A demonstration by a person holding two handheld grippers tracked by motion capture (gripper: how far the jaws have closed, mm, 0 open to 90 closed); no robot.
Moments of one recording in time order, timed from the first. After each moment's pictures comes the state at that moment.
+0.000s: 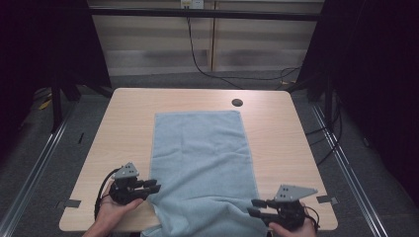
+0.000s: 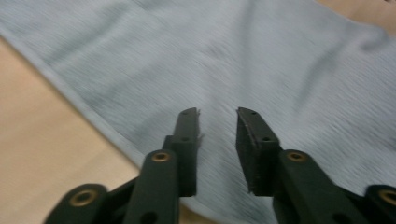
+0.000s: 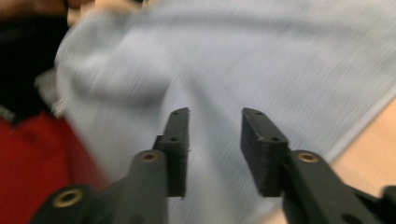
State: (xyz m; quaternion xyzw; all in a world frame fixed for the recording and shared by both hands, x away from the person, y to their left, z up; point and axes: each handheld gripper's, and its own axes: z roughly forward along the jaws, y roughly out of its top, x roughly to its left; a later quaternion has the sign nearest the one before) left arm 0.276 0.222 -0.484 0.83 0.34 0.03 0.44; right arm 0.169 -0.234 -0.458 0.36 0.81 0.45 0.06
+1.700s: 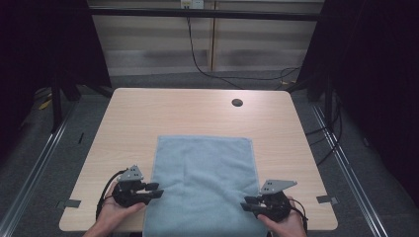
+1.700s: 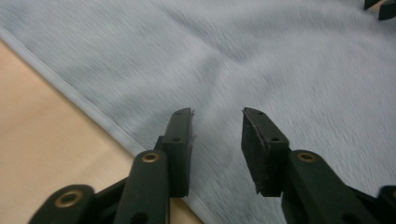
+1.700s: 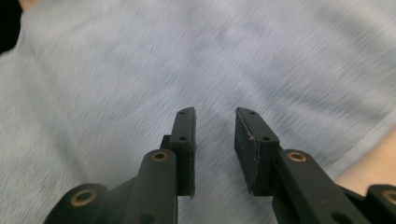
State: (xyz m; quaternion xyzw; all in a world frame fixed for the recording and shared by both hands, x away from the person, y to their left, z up) left arm 0.271 0.215 -0.486 0.85 0.31 0.03 0.42; right arm 0.195 -0.216 -0.485 0.37 0.84 0.39 0.06
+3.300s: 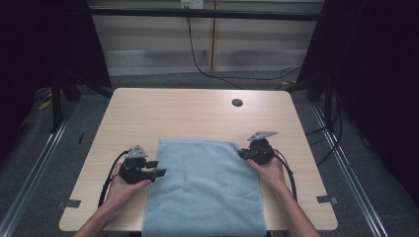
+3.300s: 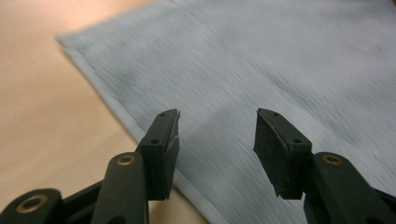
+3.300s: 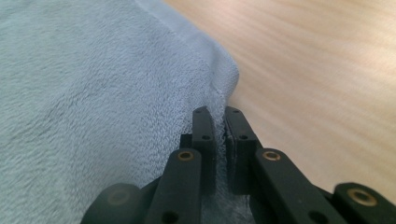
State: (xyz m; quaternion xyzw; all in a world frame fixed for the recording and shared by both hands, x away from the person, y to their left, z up) left arm 0.333 0.207 -0.489 0.84 0.35 0.07 0.41; right arm 0.352 -0.218 -0.503 0.43 0.82 0.35 0.14
